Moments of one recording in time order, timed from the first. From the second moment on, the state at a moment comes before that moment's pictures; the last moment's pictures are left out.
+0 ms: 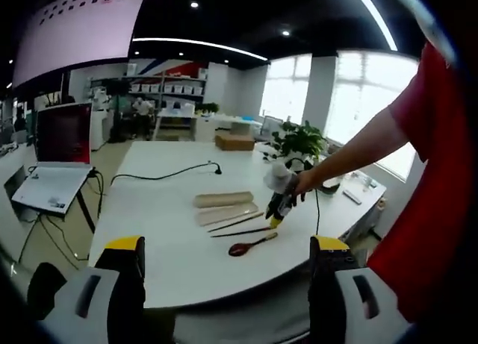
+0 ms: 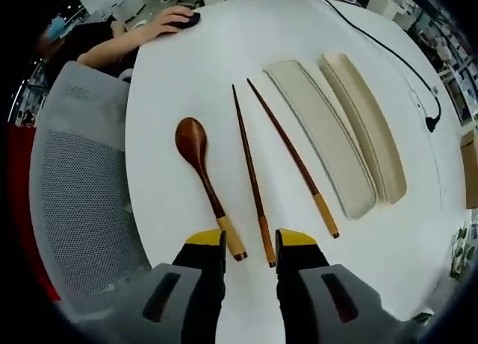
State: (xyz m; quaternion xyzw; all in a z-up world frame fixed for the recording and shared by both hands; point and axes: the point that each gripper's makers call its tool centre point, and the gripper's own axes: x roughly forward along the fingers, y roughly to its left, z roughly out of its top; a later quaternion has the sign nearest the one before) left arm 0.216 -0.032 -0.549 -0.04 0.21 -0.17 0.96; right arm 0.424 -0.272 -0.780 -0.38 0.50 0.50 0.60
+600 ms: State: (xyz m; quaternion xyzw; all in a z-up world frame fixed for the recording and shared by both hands) left arm 0.221 -0.022 -0.550 -0.03 0.22 -0.15 0.96; right arm 0.436 -0.256 -0.799 -0.40 0.49 0.50 0.59
